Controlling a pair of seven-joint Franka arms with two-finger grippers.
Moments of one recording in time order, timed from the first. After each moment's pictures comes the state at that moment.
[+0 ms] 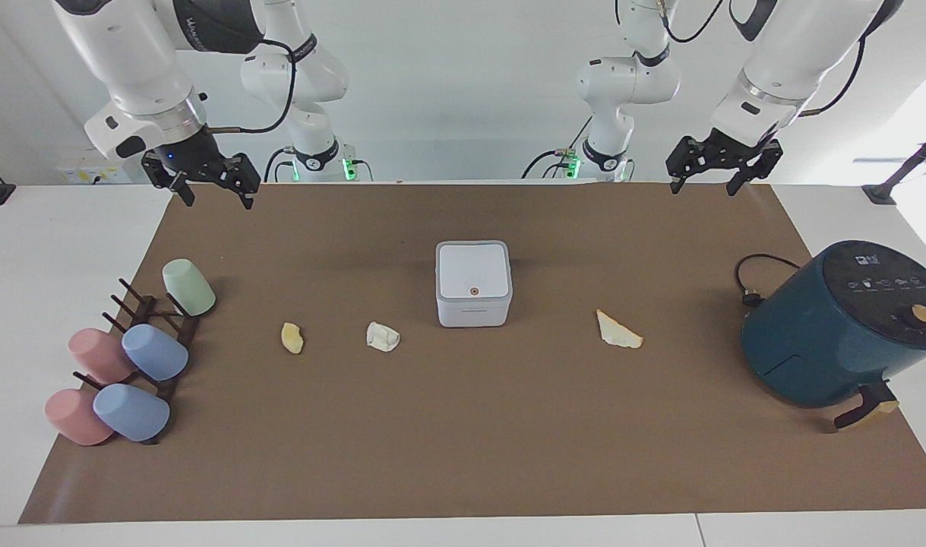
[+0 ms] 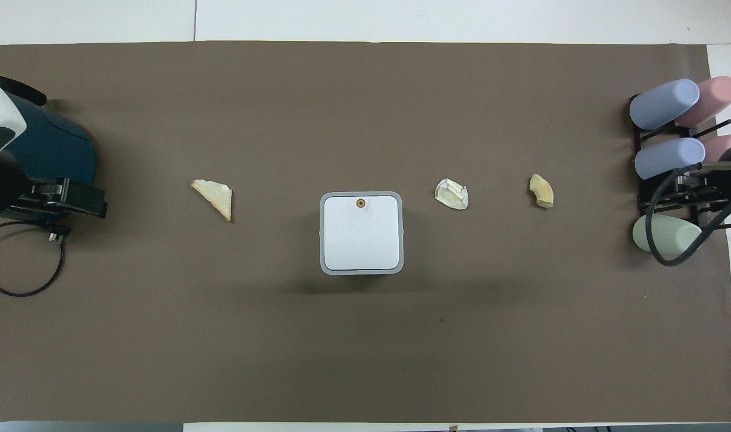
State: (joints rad) left arm -0.10 -0.06 -0.06 -1.60 -0.01 1.48 -0.03; right arm -0.05 -0.05 0.05 -1.66 -0.04 1.53 0.07
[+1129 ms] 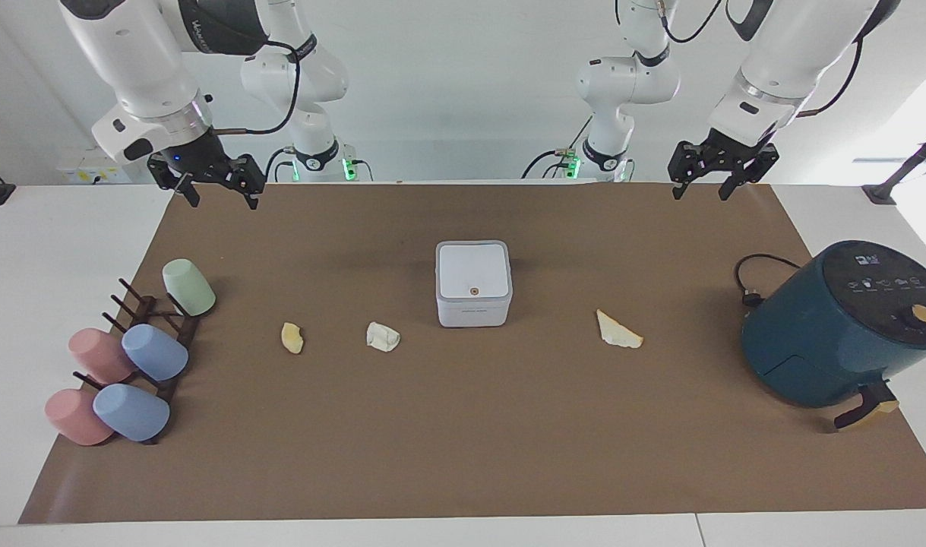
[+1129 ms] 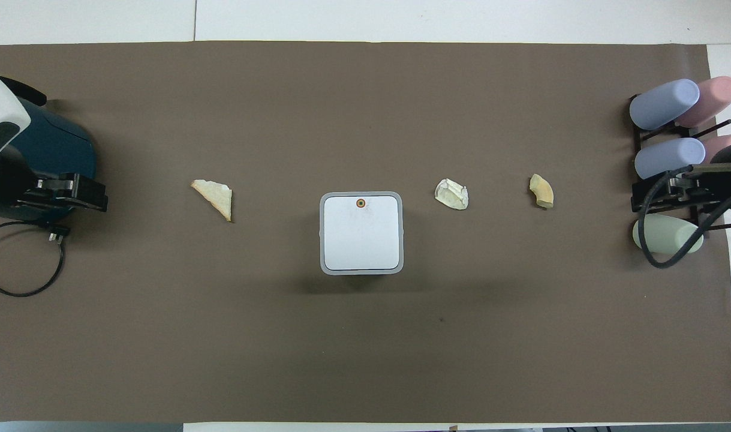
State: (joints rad) left arm -0.12 -0.06 -0.07 -1.60 -0.01 1.52 -0.08; right arm -0.04 -0.05 0.06 -1.67 -0.03 1.53 0.07
